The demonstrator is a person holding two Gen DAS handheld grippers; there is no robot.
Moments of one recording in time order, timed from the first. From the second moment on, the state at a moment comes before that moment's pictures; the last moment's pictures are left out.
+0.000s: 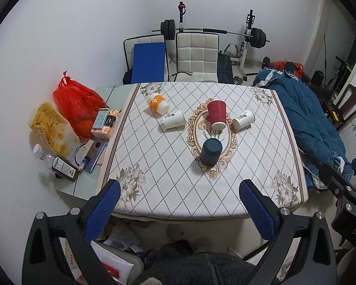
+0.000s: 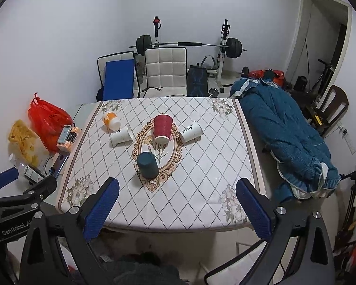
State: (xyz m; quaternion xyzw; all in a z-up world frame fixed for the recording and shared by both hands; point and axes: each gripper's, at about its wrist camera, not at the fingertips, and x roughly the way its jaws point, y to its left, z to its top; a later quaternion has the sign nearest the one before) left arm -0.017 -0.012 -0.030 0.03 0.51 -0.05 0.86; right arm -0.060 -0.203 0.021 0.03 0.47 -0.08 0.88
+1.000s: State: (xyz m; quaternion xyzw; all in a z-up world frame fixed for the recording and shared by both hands) left arm -0.016 -0.010 -0.024 0.03 0.51 -0.03 0.86; right arm -0.059 -0.204 0.006 0.03 0.48 -0.07 0.88
